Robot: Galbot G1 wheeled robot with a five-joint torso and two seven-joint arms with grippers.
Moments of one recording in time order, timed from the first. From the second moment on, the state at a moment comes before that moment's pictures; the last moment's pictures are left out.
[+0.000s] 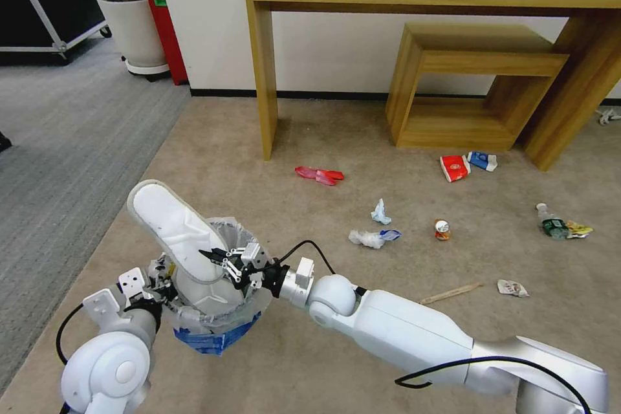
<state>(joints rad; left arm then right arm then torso) 1.49 -1.23 -0.66 -2.20 -0.96 0.60 -0.65 -0.48 1.21 -0.73 1.42 0.70 0.37 -0.24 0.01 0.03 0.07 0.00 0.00</state>
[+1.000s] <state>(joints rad) 1.50 -1.21 -0.69 -2.17 -0.95 0.60 -0.65 -0.56 1.03 -0.30 1.78 0.95 0.15 0.09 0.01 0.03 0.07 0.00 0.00</state>
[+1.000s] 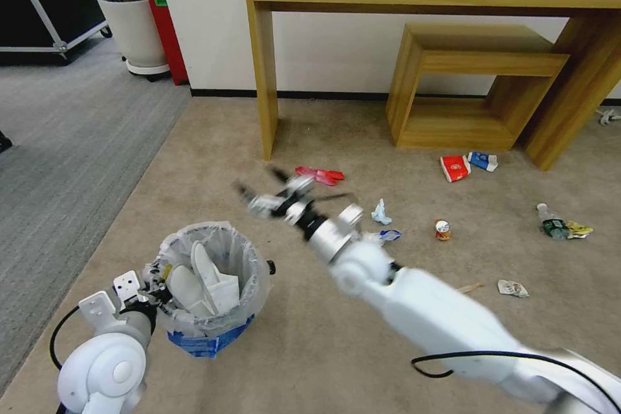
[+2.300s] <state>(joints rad) 1.61 -1.19 -0.80 -2.24 -0.86 0.62 -0.56 -1.25 0.87 0.43 2.03 0.72 -0.12 0.49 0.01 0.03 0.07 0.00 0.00</state>
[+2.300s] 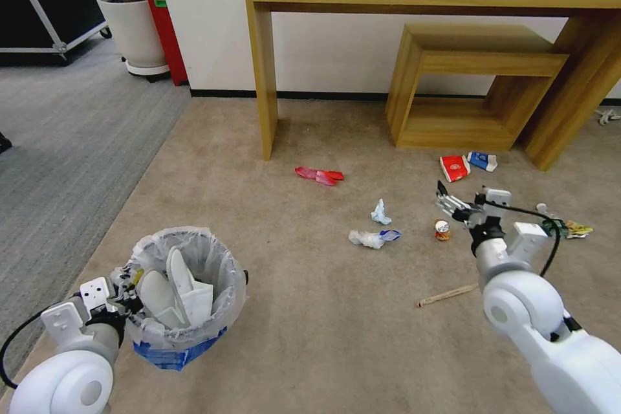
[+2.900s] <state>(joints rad) 1.64 -1.21 -0.82 -2.26 -0.84 0.60 -0.53 -1.33 0.92 0.46 2.07 0.63 -0.13 0.47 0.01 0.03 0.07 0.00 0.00</state>
